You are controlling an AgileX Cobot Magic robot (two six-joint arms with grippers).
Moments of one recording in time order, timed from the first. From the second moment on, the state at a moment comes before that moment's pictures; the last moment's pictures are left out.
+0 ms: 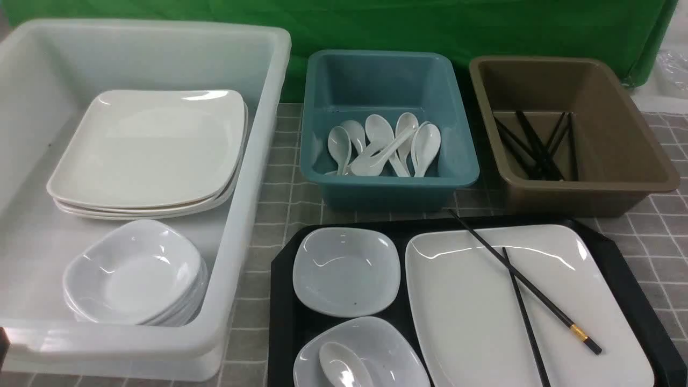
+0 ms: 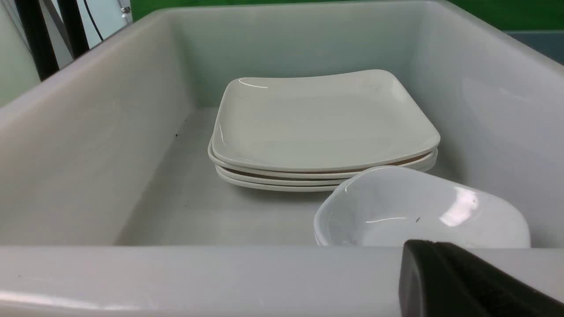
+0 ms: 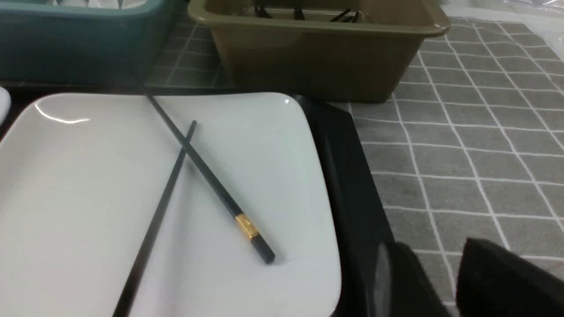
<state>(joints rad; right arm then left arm) 0.03 0.00 0.01 -0.08 0.25 0.06 0.03 0.00 0.01 -0.05 0.21 0.10</state>
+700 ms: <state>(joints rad) 0.03 0.00 0.01 -0.08 0.25 0.06 0.03 0.00 0.01 -0.22 -0.17 -0.03</state>
